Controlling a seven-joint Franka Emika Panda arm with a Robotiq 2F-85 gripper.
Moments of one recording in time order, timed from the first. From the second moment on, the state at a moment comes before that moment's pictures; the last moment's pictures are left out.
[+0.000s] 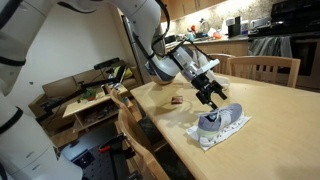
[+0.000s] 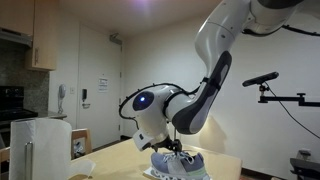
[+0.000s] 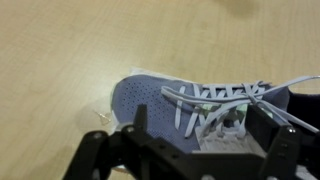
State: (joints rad) arm 0.12 0.84 0.07 -1.71 -1.13 2.21 -0.80
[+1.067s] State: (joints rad) arm 0.14 0.89 0.06 -1.66 -1.13 2.16 -0.80
